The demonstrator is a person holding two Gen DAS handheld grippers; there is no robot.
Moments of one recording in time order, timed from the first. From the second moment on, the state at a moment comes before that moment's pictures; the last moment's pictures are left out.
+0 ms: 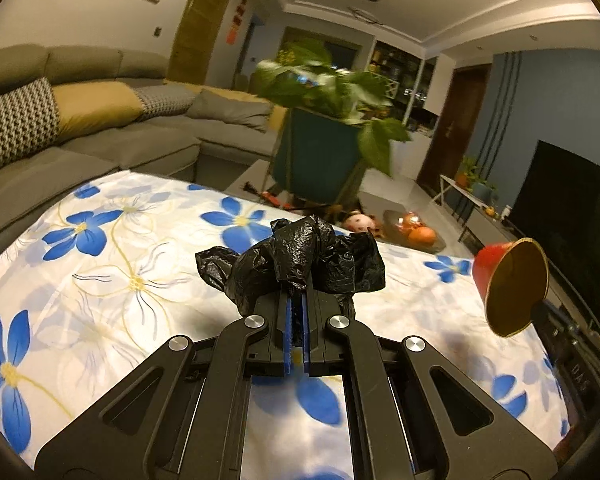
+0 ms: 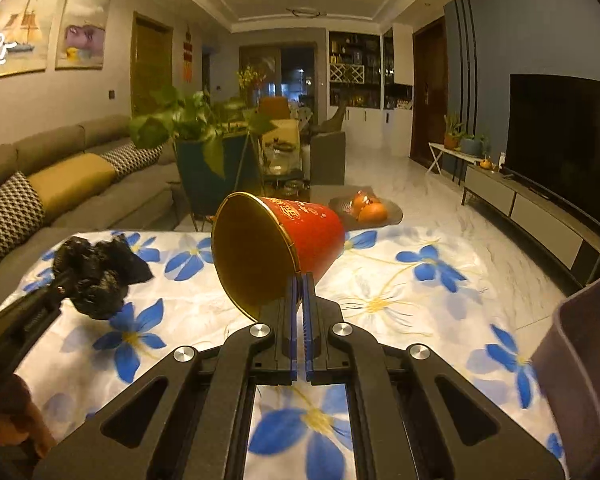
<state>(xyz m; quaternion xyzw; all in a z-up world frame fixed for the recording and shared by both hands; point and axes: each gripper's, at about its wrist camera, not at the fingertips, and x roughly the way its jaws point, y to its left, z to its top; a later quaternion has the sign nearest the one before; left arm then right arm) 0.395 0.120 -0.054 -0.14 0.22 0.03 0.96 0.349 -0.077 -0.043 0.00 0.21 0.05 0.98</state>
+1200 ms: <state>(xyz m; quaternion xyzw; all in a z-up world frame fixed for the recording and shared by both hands) 0.293 -0.204 0.014 -0.03 0.19 -0.24 0.95 0.179 -0.338 -0.002 0.07 0.12 -0.13 0.98</state>
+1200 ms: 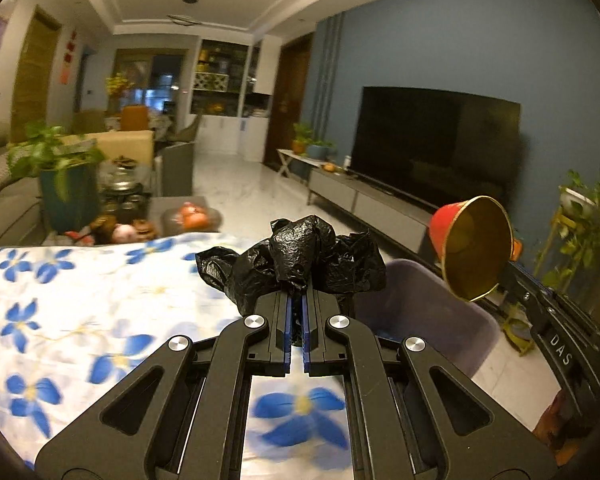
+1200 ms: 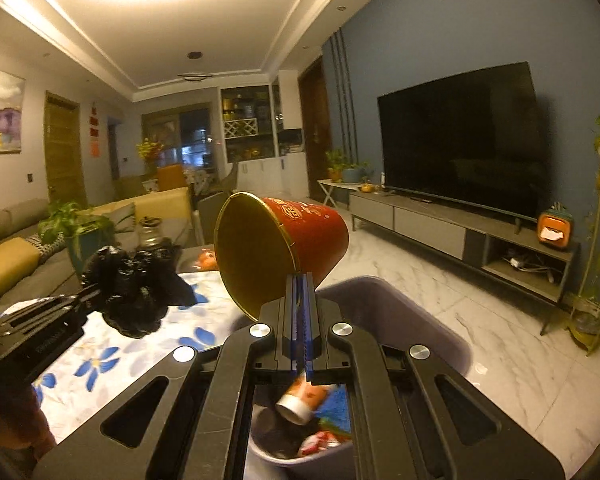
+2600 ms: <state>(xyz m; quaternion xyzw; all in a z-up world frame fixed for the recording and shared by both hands) 0.301 -0.241 -0.031 -0.01 0.23 -0.22 0.95 0.172 -0.382 -0.042 0.08 0.15 -0.15 0.97</state>
